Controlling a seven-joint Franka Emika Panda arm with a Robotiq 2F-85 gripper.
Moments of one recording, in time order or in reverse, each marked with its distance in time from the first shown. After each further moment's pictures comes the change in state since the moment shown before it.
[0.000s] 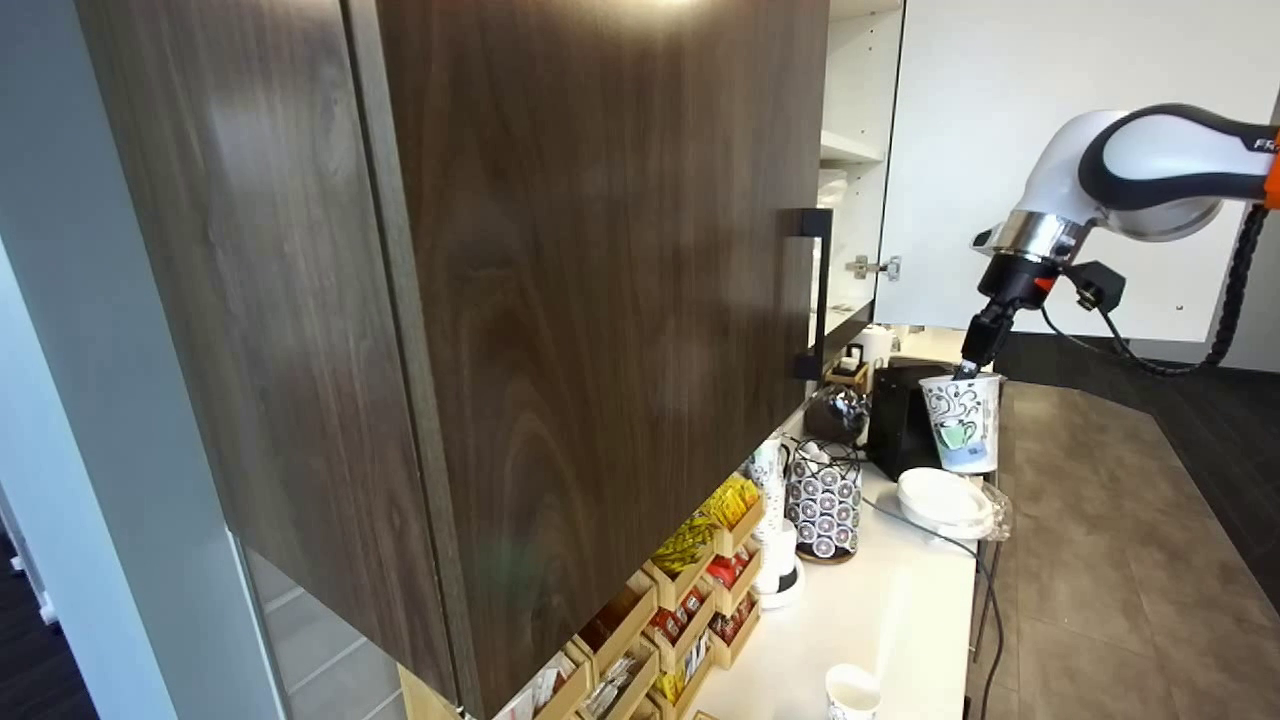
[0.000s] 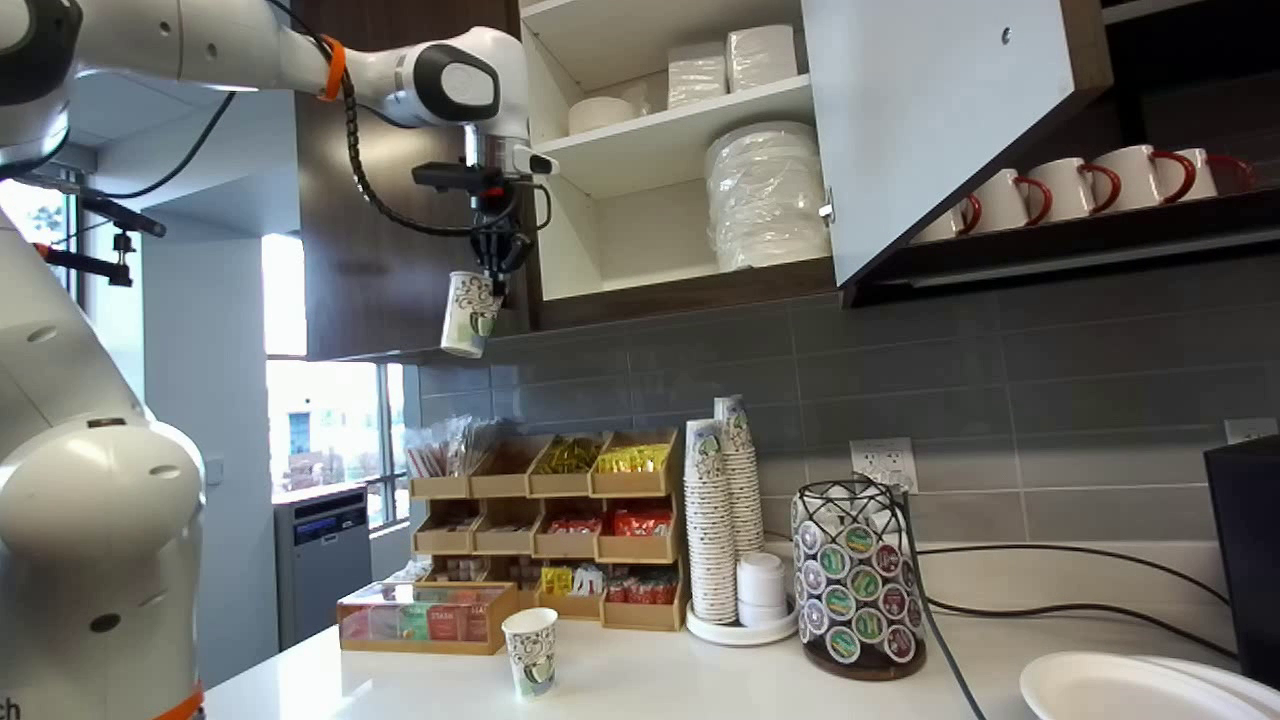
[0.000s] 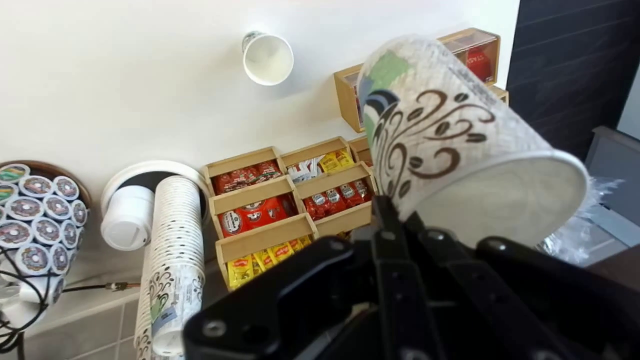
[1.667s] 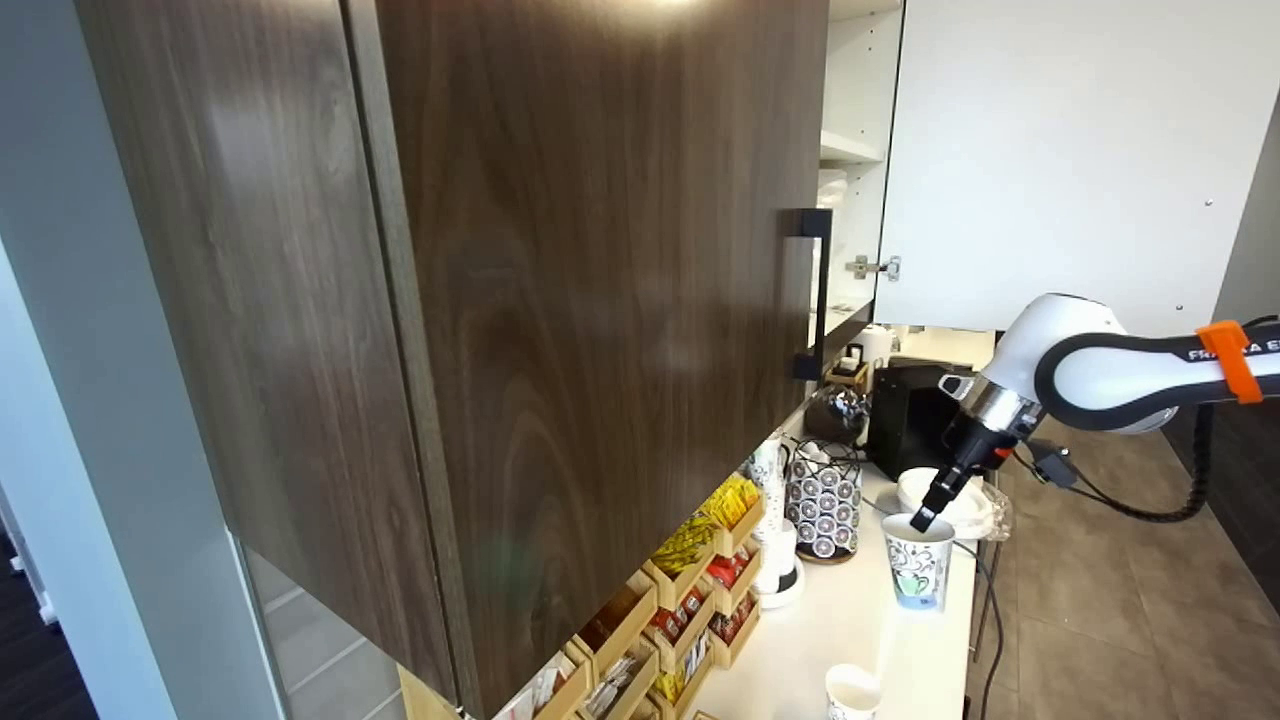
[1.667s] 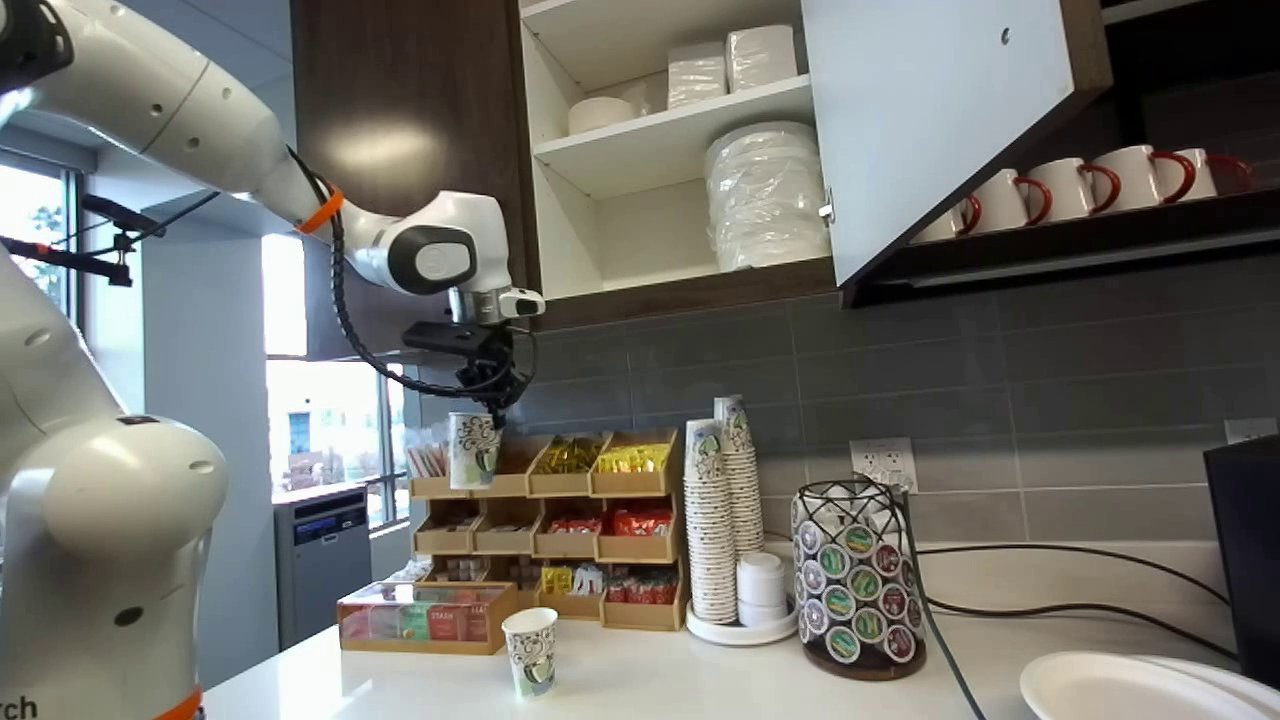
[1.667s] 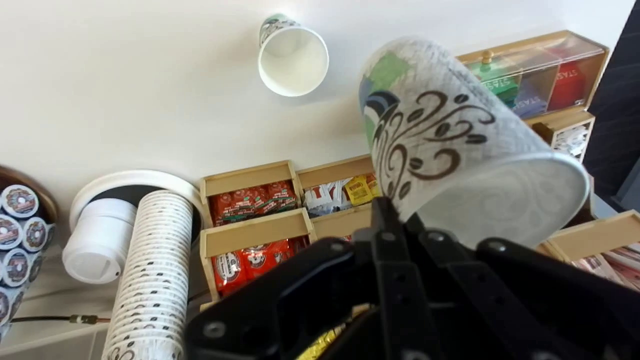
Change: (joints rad) arm 0.167 -0.079 0.021 -0.607 -0.001 0.657 -0.091
